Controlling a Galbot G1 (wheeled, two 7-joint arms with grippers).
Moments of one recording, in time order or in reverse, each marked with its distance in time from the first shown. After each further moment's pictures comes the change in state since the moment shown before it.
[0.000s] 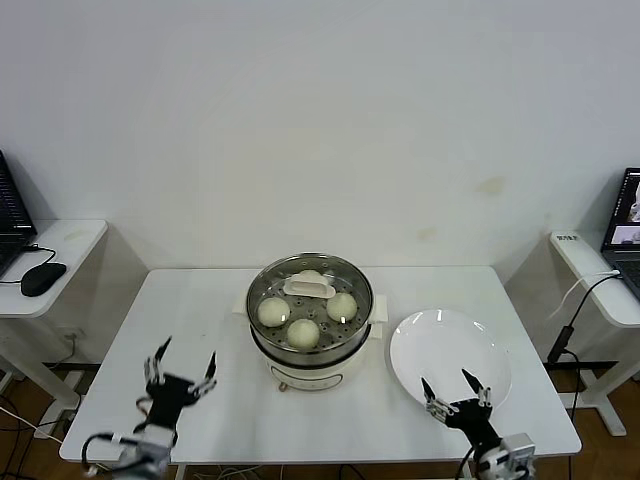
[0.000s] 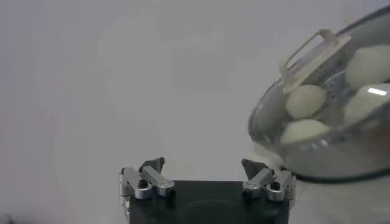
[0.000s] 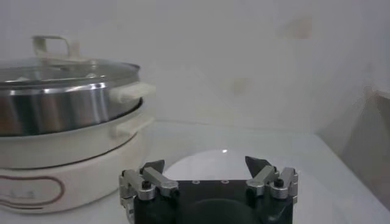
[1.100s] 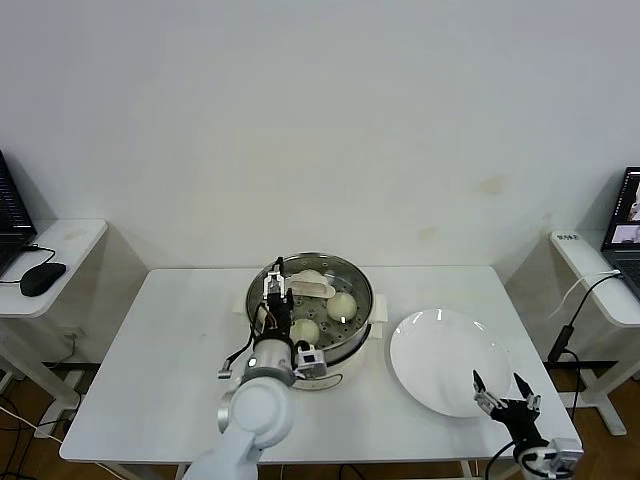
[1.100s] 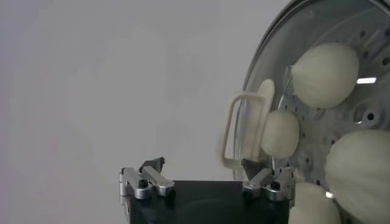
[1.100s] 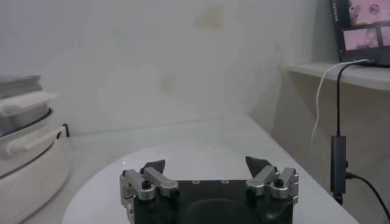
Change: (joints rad) left arm -0.588 -0.029 0.591 0.116 1.160 0.425 0.306; right arm 0.095 0.234 0.286 -0.181 0.002 0.054 -0.187
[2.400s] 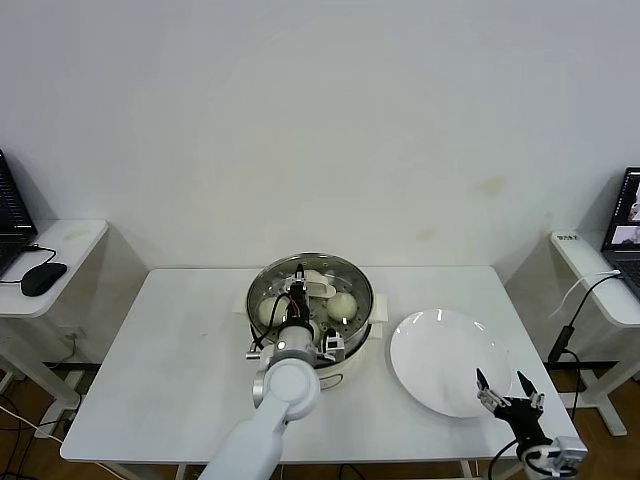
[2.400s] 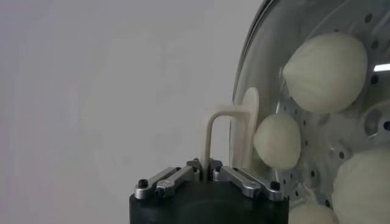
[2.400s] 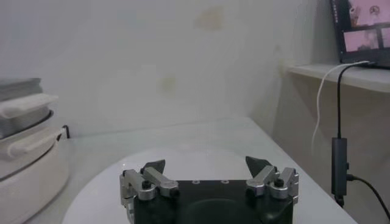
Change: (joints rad) left arm -0.132 -0.080 0.057 0.258 0.076 -0.001 -0.058; right arm 0.008 -0.005 0.014 -0.005 0.013 0.000 0.002
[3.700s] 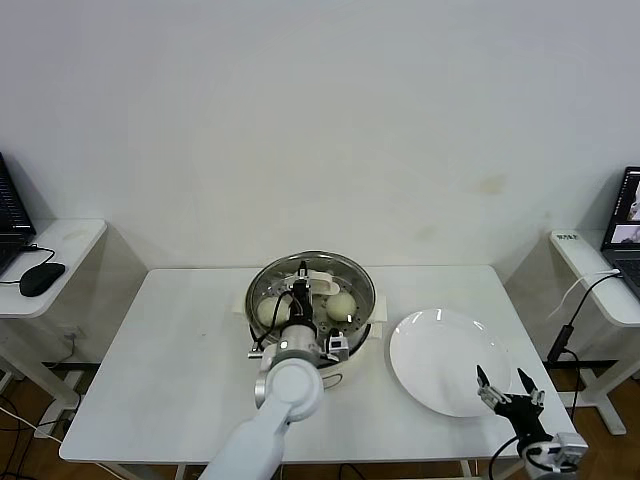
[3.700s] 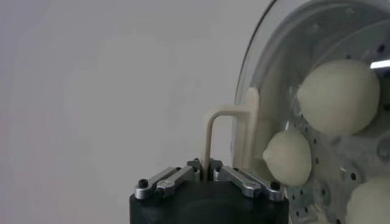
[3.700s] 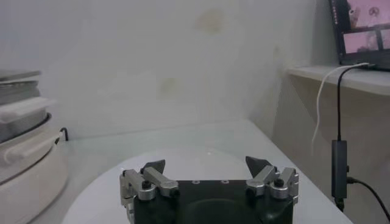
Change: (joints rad) left arm -0.011 0.005 0.018 -0.021 0.006 0.019 -0.004; right arm 0.010 -0.008 -0.001 0.002 0.004 -0.011 0.006
